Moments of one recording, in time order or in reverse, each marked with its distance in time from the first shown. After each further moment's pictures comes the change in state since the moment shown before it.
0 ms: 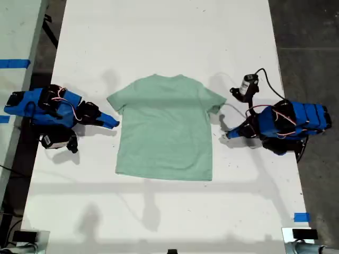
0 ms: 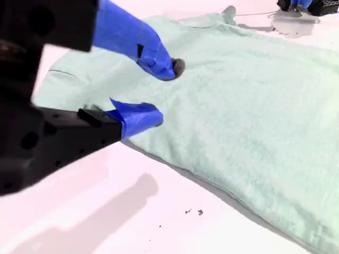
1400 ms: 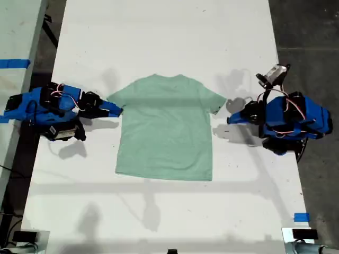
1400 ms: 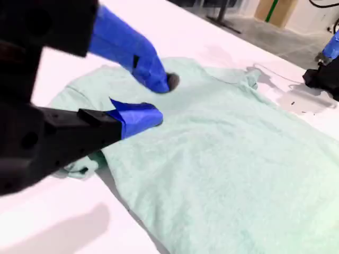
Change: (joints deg) arm 0 -7.7 0.0 -1.1 -11.6 -5.7; arm 1 10.9 -2.1 -12.7 -1.4 39.1
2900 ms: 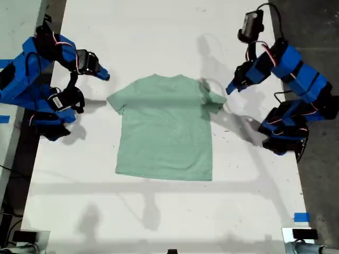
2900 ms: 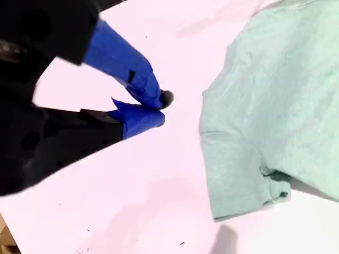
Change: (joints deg) arm 0 -25.8 -71.5 -75.3 41.3 46.1; arm 1 26.8 -74.7 -61.8 23.3 -46.4
